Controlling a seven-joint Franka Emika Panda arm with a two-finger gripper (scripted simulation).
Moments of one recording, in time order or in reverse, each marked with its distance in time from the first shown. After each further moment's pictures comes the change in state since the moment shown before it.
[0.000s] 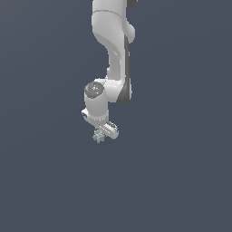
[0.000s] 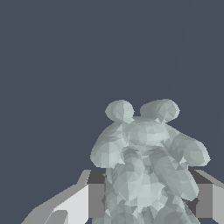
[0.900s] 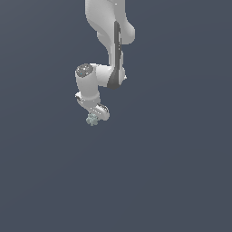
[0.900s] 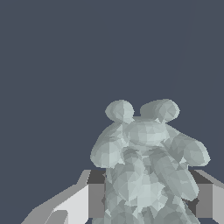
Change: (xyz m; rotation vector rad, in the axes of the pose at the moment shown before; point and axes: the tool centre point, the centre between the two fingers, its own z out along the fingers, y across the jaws) arm -0.050 0.094 -0.018 0.000 0.000 0.001
